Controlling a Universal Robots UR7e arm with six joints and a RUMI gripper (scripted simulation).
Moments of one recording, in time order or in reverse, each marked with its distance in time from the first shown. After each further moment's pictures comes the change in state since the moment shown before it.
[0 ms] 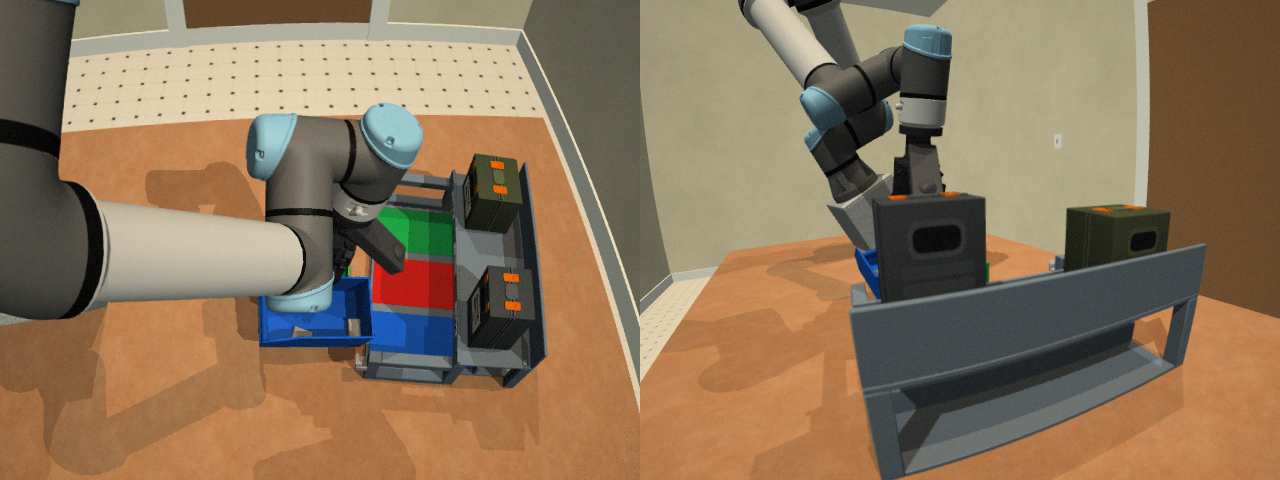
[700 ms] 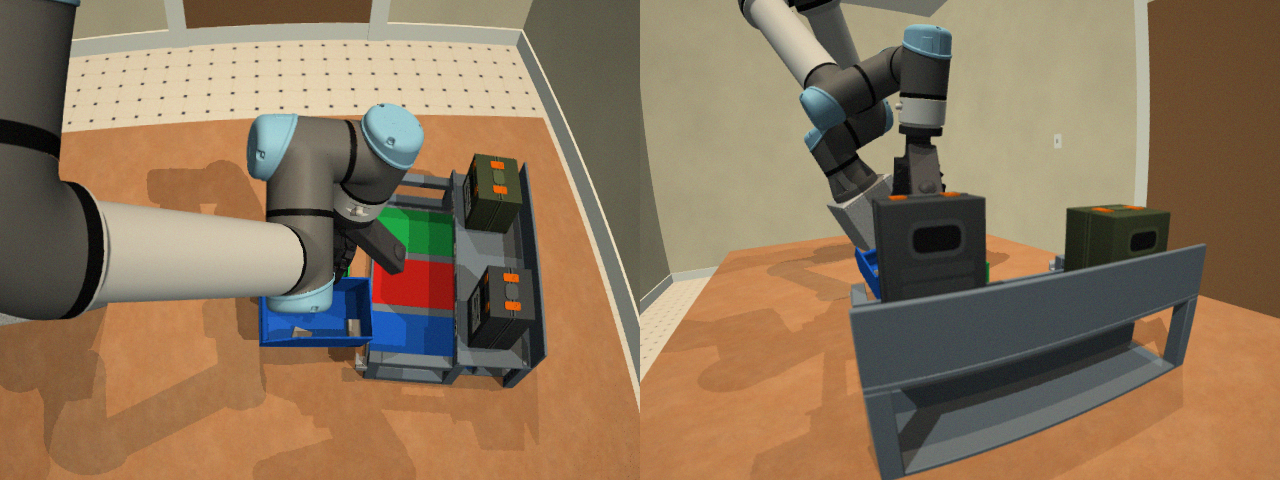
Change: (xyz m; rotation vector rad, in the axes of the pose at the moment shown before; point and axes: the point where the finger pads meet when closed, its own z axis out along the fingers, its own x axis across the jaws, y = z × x) arm 0.000 -0.001 0.000 -0.001 -0.001 0.002
